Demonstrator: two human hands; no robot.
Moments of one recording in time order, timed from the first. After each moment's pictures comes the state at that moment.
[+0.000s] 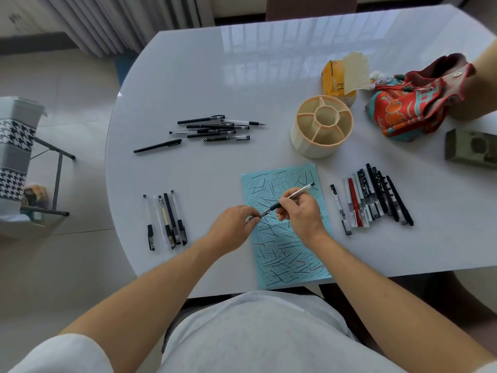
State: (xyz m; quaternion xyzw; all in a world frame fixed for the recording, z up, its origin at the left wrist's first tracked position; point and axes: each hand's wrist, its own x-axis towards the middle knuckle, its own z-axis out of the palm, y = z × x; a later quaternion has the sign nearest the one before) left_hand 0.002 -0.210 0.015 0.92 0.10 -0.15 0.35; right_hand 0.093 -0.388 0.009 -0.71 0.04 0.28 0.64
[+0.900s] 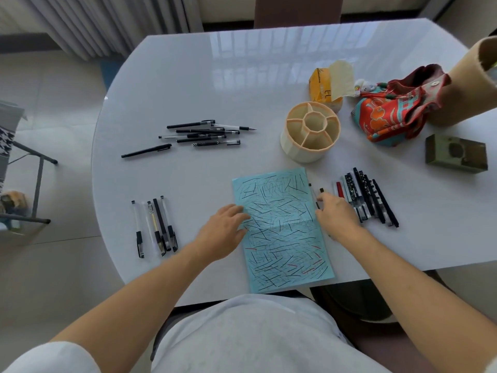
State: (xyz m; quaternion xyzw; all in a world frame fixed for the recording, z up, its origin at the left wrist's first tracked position) left_hand -0.005 -0.199 -0.006 0.96 0.01 -0.15 0.25; right_hand 0.155 -0.469 0.007 -0.96 -0.09 0.24 0.07
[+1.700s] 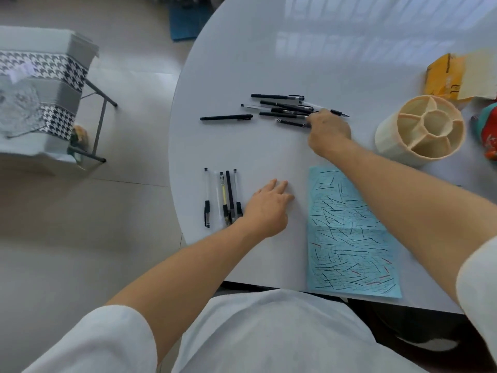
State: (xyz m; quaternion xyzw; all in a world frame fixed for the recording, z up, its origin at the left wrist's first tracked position) left_hand -0.012 -0.141 -0.007 0.94 0.11 -0.23 0.24; right_hand 0.222 -0.186 0.010 -0.93 -0.32 0.16 -0.01
